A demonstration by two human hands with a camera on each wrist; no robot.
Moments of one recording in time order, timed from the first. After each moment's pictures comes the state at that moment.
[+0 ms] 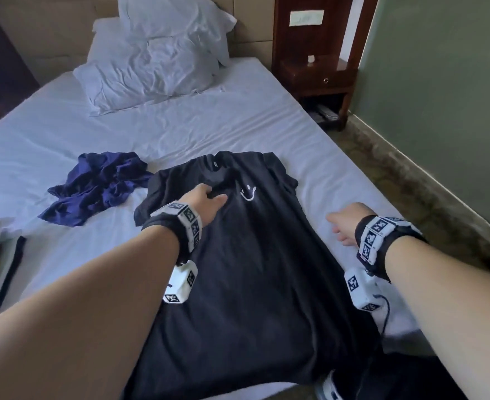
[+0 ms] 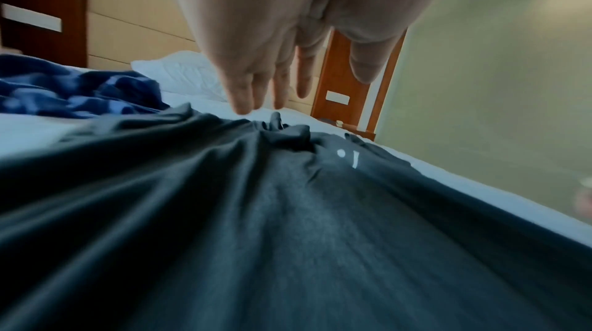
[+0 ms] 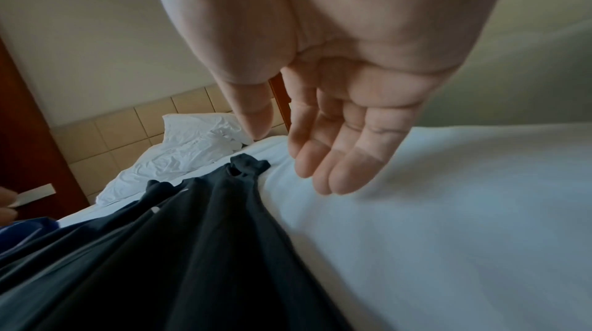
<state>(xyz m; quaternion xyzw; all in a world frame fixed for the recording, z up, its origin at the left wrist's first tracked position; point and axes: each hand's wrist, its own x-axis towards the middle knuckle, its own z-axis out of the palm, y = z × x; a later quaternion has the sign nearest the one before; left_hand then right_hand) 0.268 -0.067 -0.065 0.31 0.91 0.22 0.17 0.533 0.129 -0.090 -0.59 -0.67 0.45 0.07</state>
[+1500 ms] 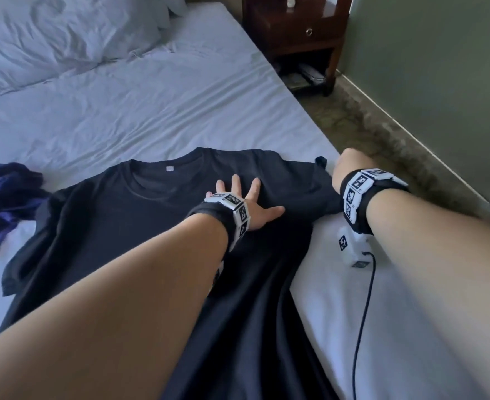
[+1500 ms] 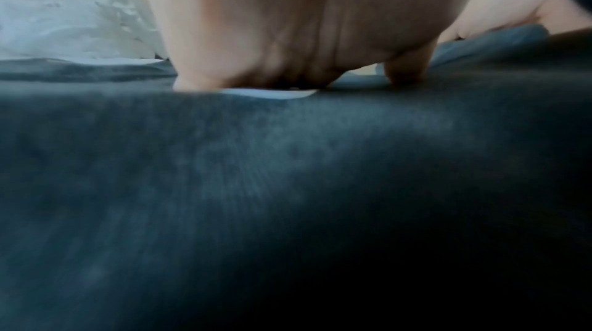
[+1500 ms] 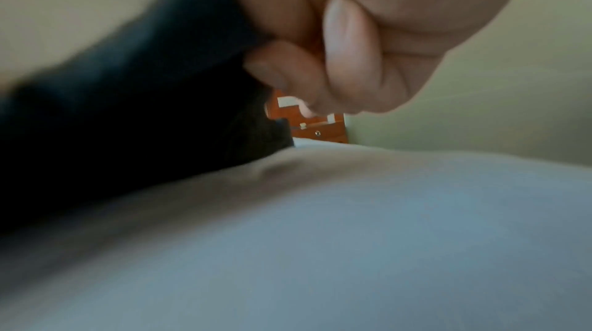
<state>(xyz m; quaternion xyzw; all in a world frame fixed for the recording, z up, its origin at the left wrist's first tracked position) 0.308 0.192 -0.149 0.43 0.86 -0.06 0.26 0.458 0.342 -0.103 -0.63 -0.76 0.16 0.01</state>
